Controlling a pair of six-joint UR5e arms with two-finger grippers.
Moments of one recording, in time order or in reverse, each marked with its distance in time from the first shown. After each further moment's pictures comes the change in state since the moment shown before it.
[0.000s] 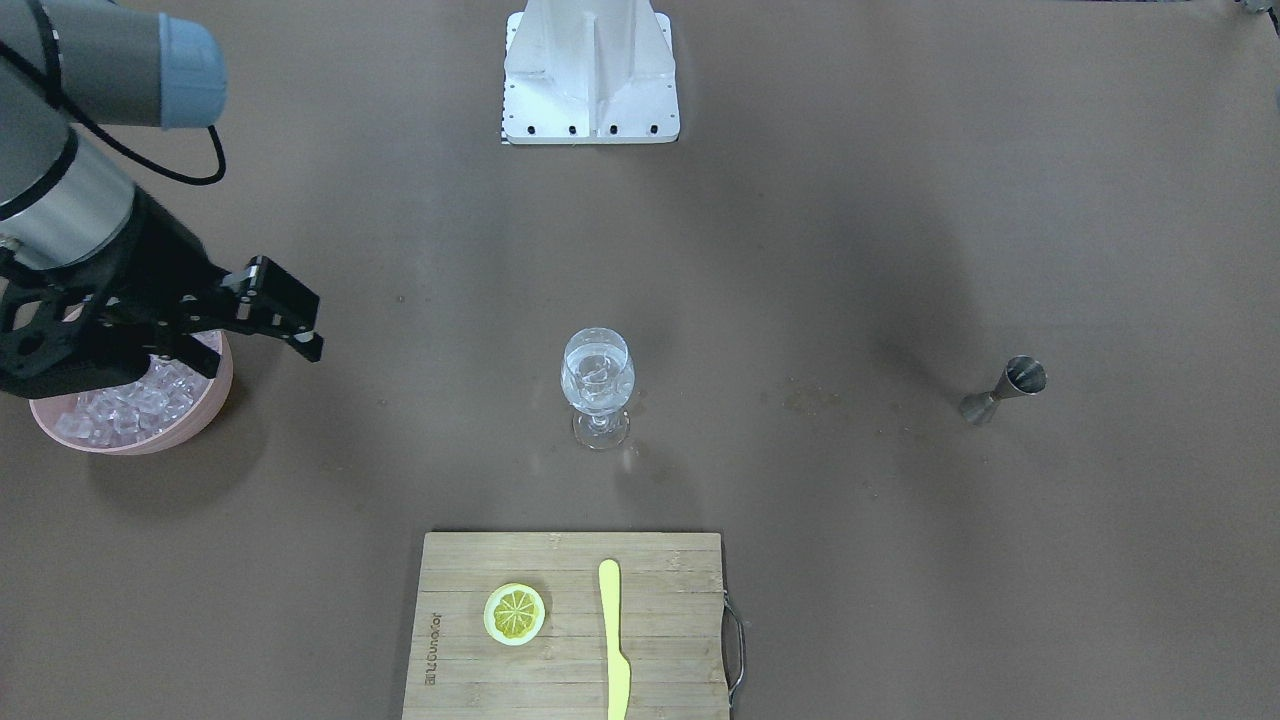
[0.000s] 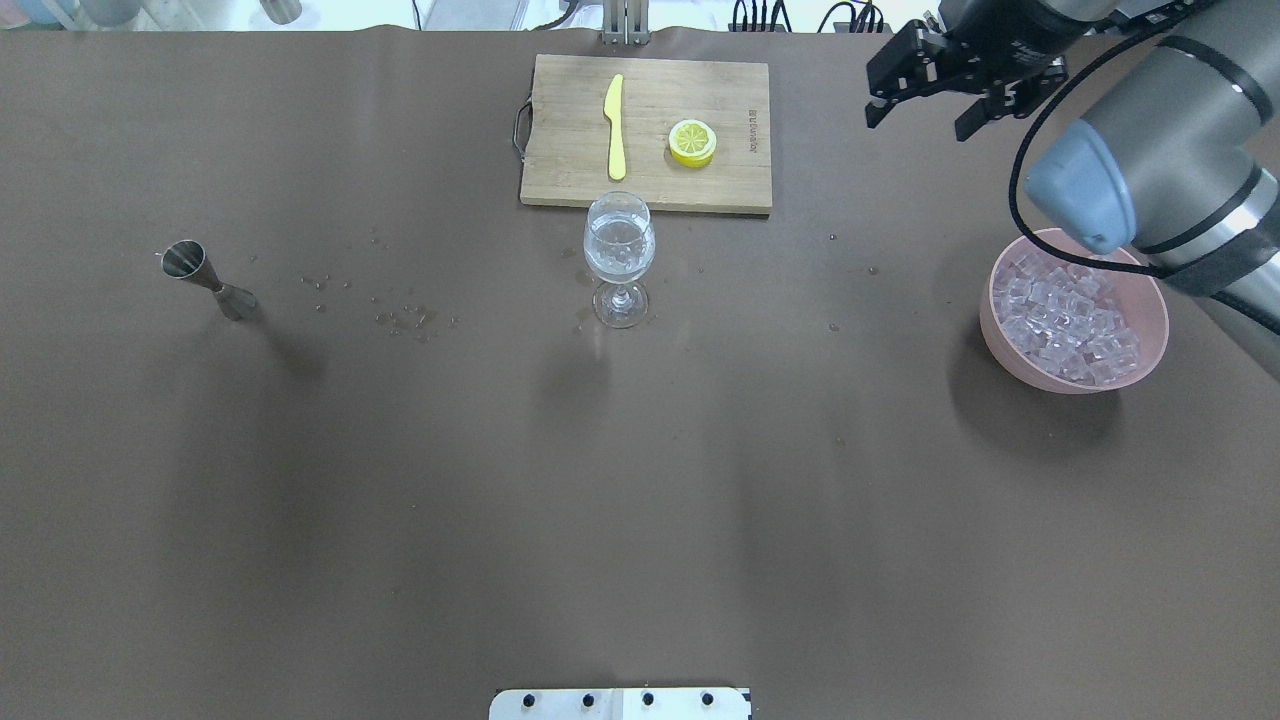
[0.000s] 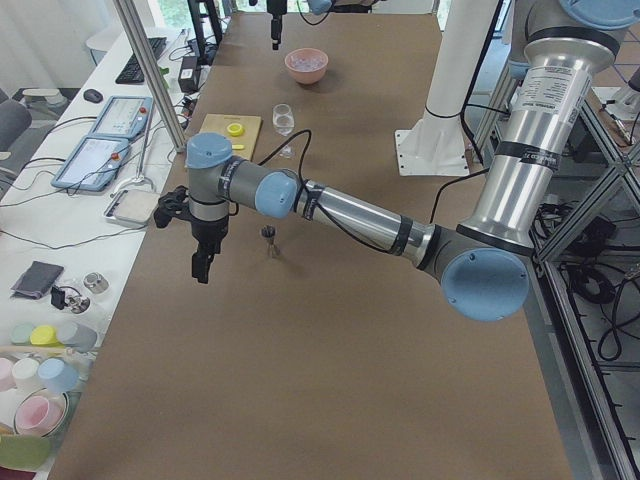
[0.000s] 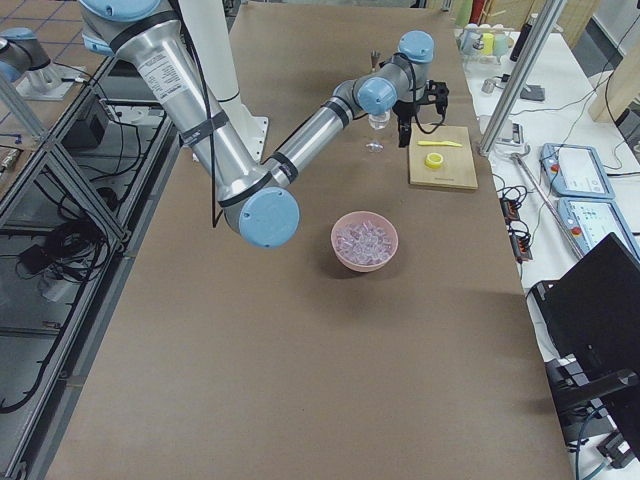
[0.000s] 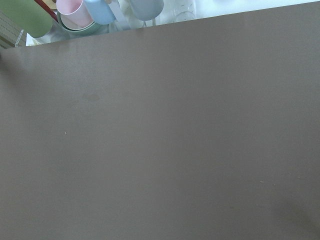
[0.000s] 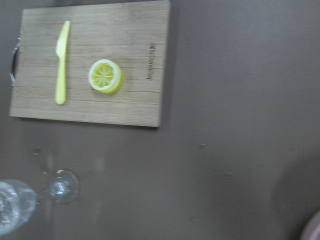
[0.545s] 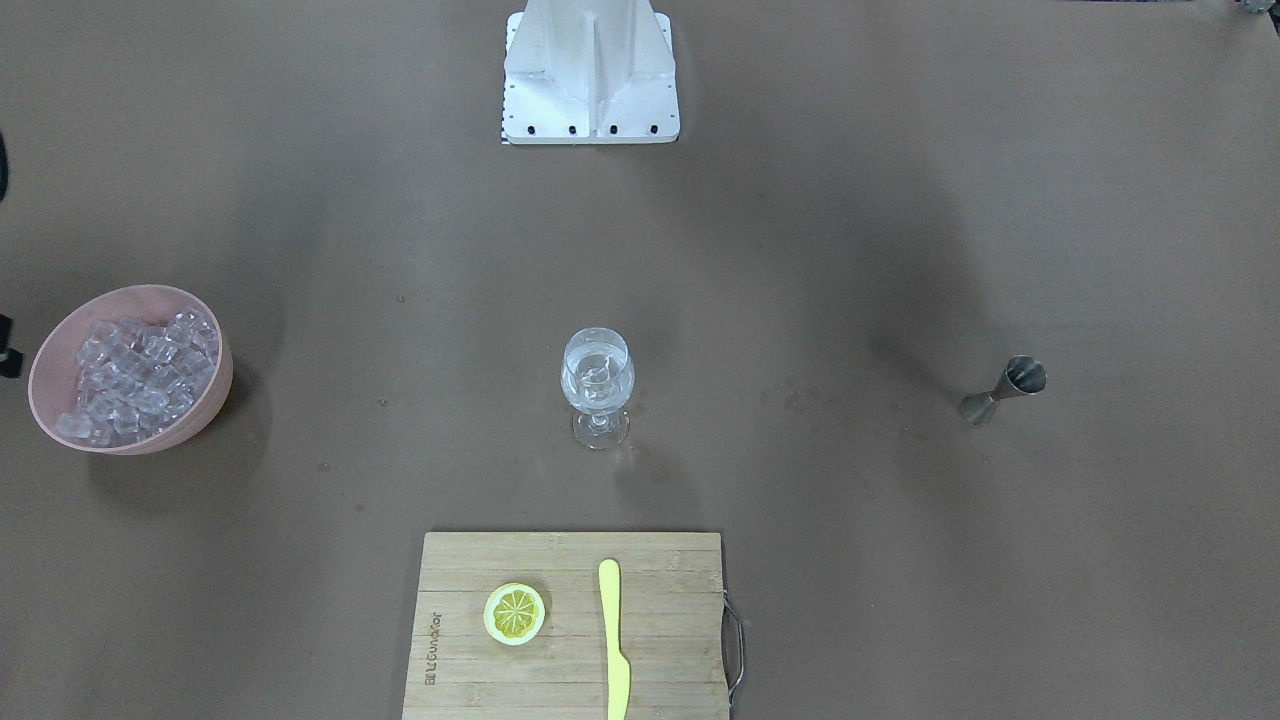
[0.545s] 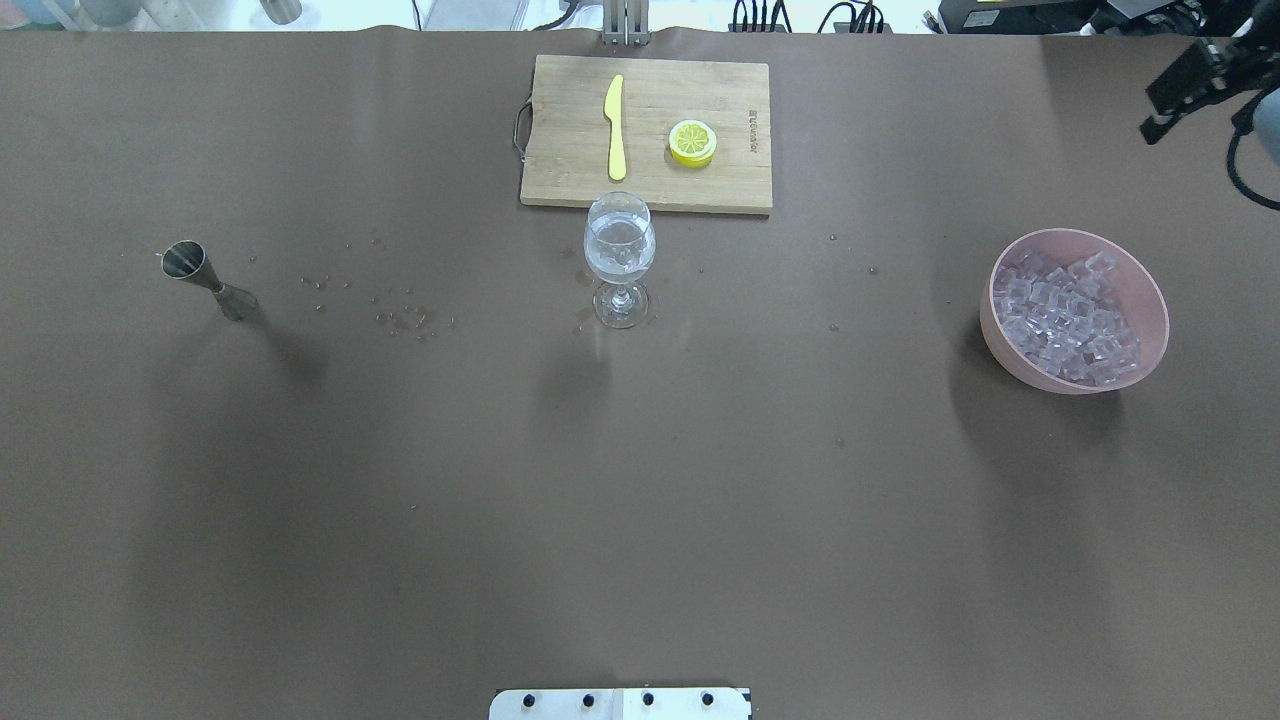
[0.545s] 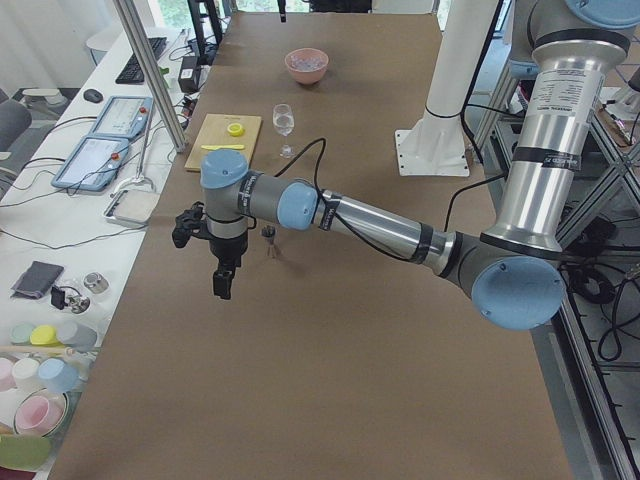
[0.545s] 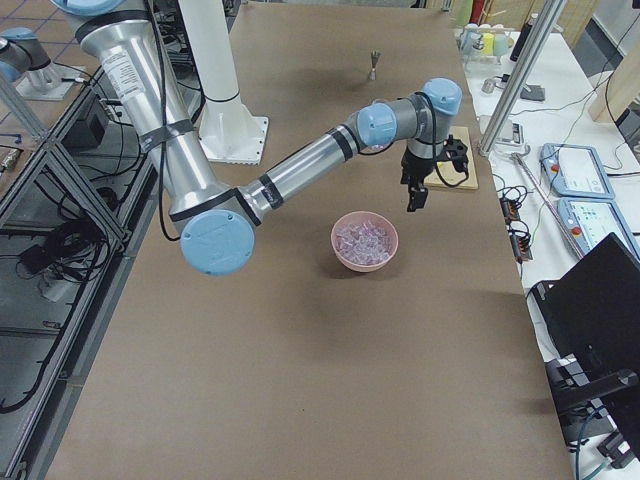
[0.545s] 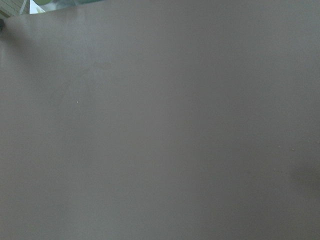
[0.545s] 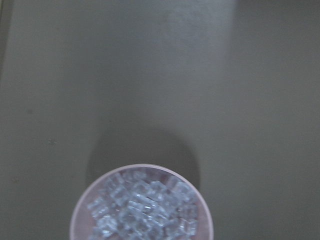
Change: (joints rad) left arm -0.034 0.139 -0.082 0.015 -0.061 0.062; right arm 0.261 -0.181 -0.037 -0.276 -0.016 -0.605
